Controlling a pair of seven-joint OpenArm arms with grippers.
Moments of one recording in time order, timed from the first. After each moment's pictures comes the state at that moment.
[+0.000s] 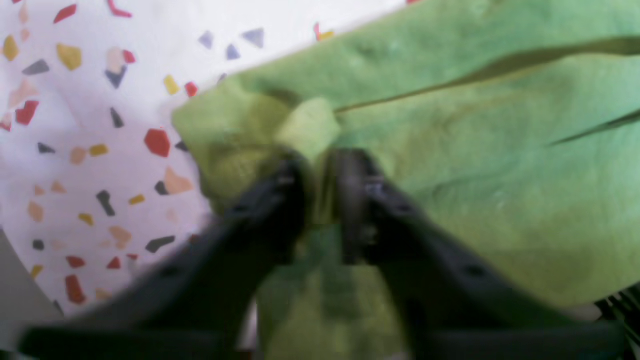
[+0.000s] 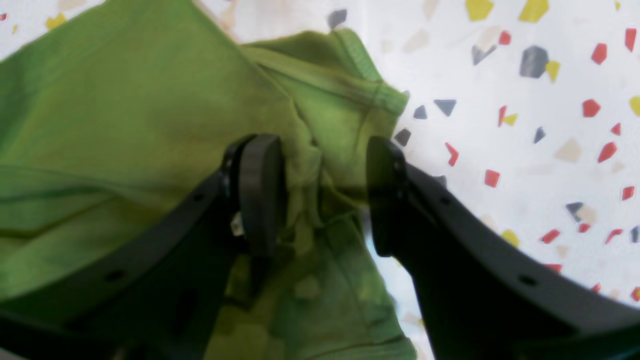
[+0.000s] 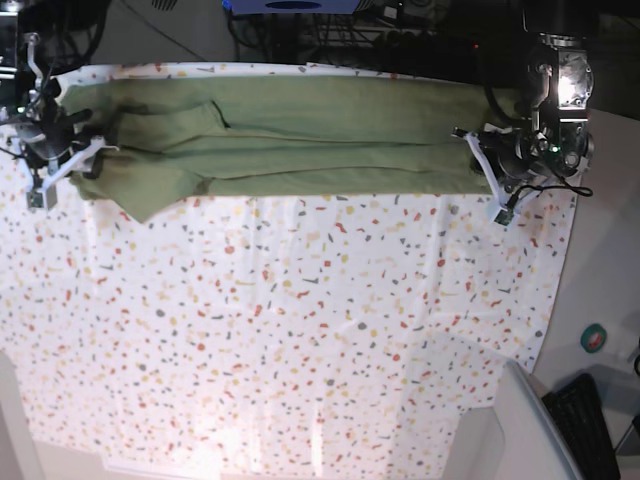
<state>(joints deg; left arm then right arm) 10.9 -19.1 -8.6 85.6 -10.6 -23.9 55.3 -19.1 17.5 11.9 84.2 21.5 8.4 -33.9</state>
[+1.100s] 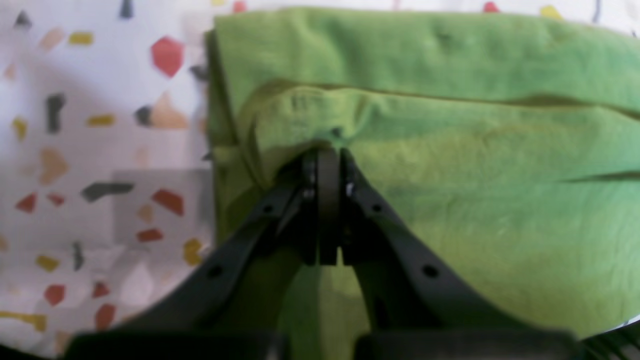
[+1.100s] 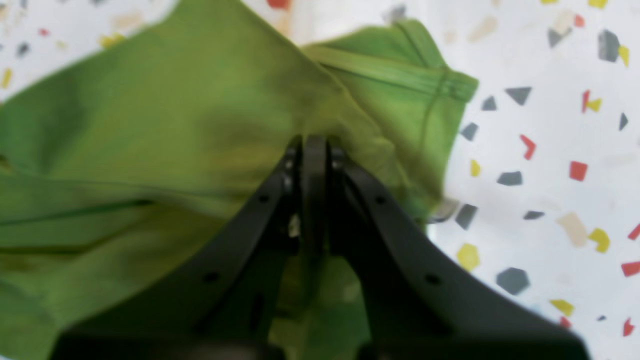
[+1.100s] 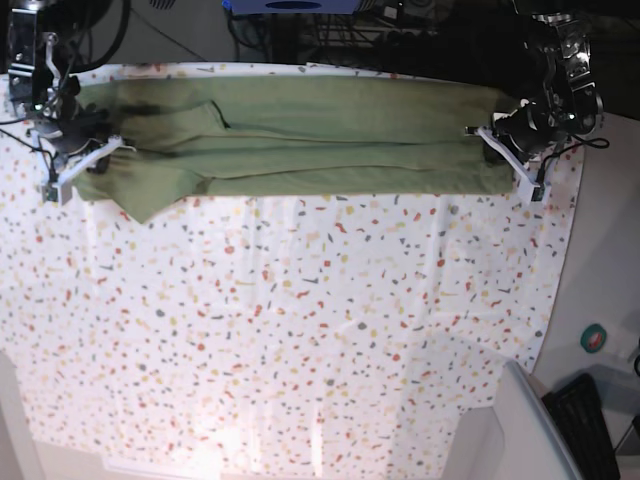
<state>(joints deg) 14.4 -12.2 -24.2 80.5 -14.6 -24.1 46.1 -17.7 12.9 12.2 79.9 21.2 8.5 -33.5</state>
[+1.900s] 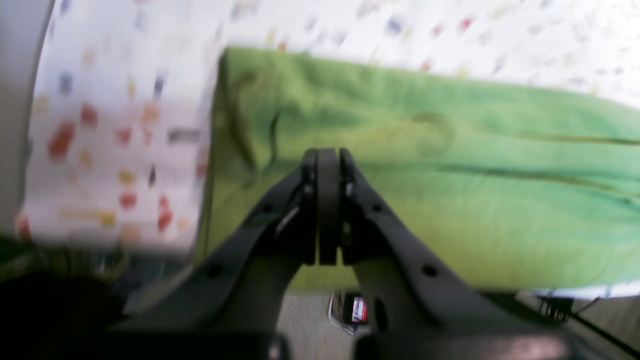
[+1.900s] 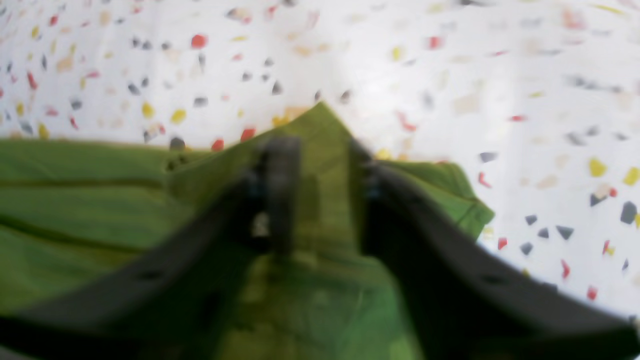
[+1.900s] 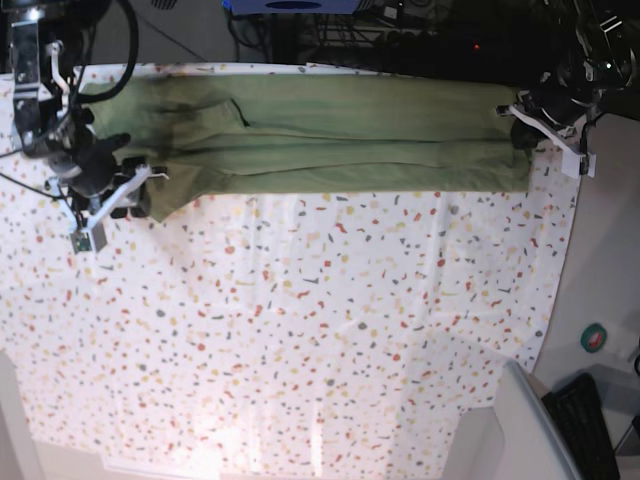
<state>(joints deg) 27.2 -10.8 -33.2 98.4 -28.5 -24.1 48.6 -12.9 14.1 3.9 91.7 21.7 9.1 -43.0</state>
